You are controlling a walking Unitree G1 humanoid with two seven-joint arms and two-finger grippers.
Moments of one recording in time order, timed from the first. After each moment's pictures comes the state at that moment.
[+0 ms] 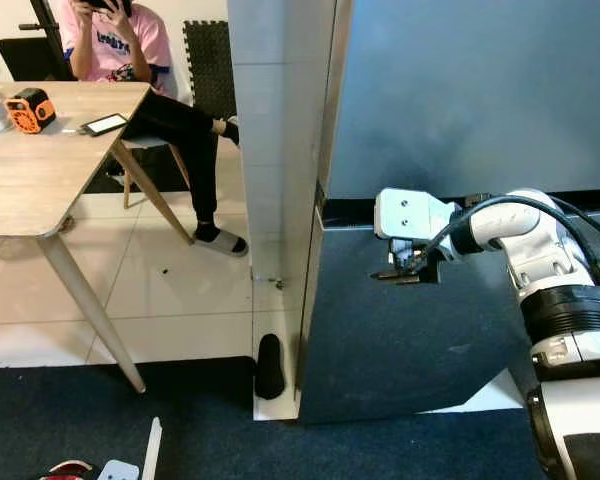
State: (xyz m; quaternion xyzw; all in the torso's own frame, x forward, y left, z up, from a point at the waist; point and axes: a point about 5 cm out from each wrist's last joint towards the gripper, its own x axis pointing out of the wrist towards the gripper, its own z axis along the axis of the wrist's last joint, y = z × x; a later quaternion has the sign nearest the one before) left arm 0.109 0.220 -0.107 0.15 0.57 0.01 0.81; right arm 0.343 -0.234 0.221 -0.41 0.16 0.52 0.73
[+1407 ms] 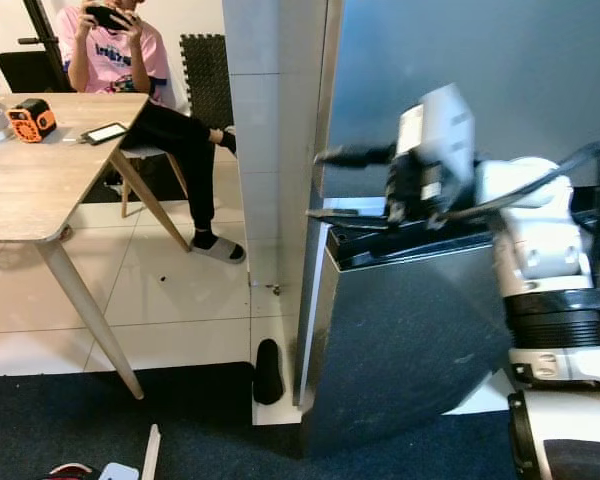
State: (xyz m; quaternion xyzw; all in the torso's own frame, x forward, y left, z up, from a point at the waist) left arm 0.107 0.220 -0.108 0.15 0.57 0.01 0.80; right arm 0.328 -0.178 0.280 -0.26 -0.05 0.59 0.76
